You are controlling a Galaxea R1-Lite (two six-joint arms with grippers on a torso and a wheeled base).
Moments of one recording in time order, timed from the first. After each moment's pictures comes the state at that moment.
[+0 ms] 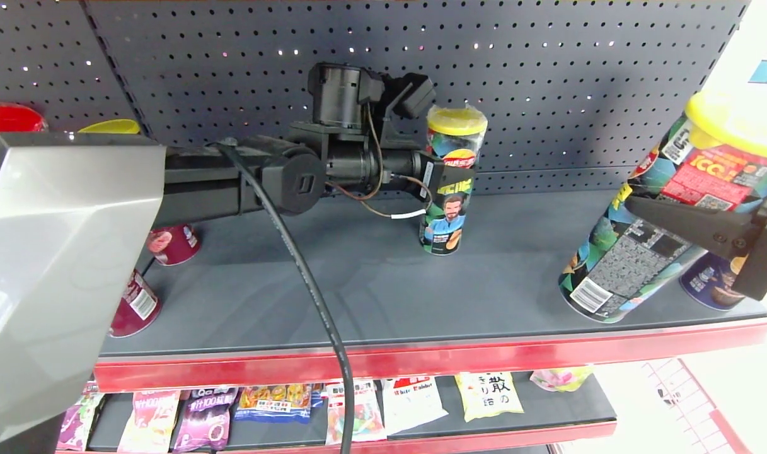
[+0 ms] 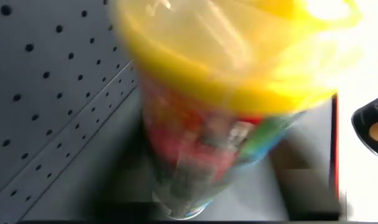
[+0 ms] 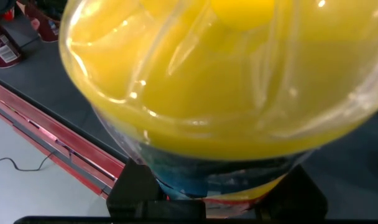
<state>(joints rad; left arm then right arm) -0.61 2.23 -1.95 -0.09 -0.48 0.10 0.40 1.13 -0.76 -0.29 0.16 -0.10</state>
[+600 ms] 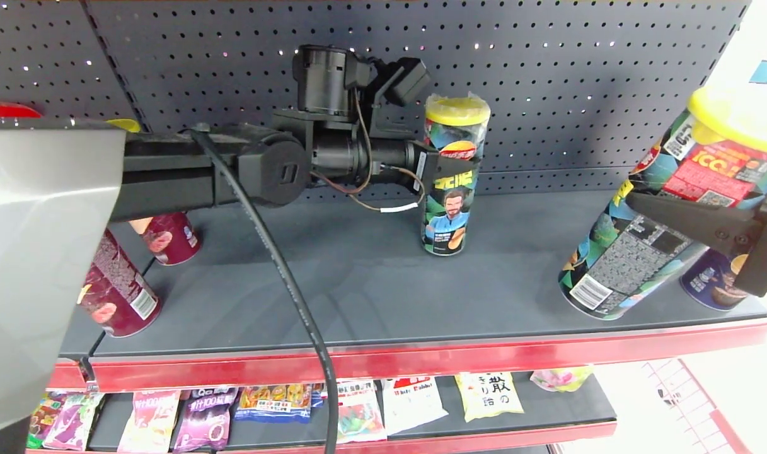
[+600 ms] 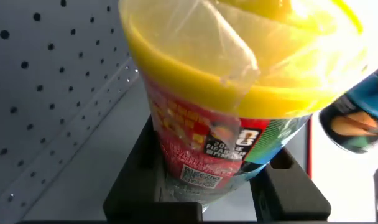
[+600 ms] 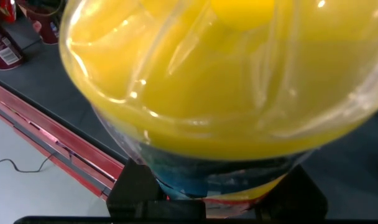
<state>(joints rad) -0.60 2.17 -1.90 -0.08 -0.55 0.09 0.40 1.13 -0.76 -0.29 0.16 -0.10</state>
